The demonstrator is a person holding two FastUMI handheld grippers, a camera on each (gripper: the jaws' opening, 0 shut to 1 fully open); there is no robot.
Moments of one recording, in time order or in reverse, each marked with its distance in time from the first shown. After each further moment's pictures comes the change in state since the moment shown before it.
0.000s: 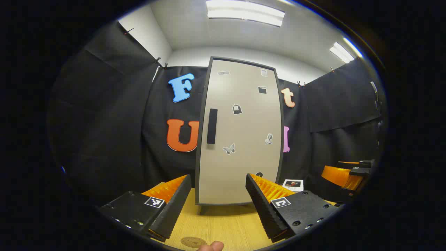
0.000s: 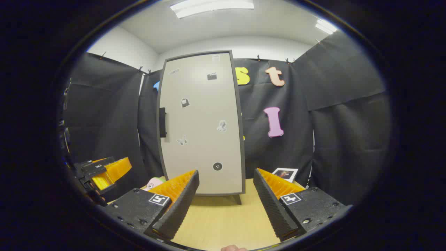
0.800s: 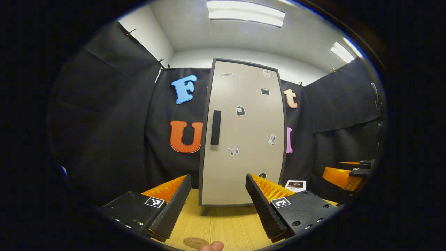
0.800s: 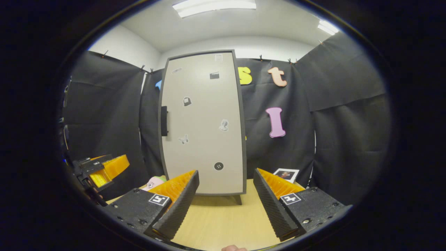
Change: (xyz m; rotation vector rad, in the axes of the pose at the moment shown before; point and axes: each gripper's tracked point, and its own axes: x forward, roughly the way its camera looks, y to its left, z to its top) left arm -0.001 0.008 0.003 0.011 -0.011 0.025; right arm 0.004 0.005 -0.004 -0.019 0.011 0.016
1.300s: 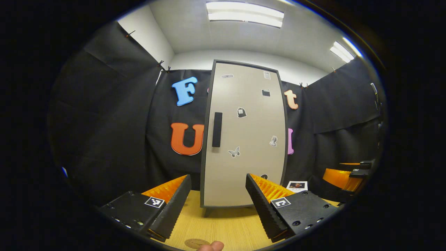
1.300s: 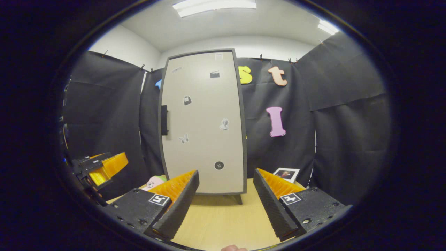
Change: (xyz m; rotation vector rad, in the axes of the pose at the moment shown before) left arm 0.002 0.004 0.002 0.008 -0.011 0.010; right arm 0.003 -0.002 0.001 -0.011 -0.001 -0.005
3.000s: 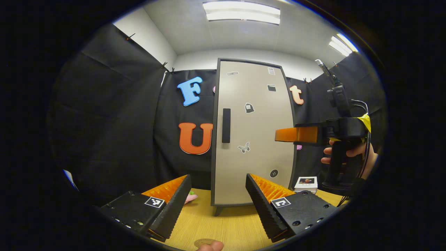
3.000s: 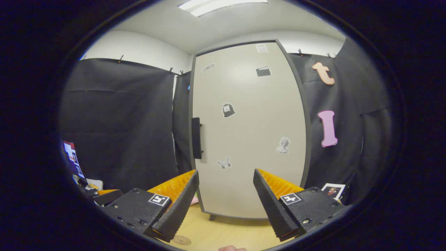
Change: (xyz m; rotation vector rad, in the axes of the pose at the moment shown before) left arm -0.005 0.025 -0.016 0.043 0.004 0.061; right arm 0.135 0.121 0.074 -0.016 0.008 0.369
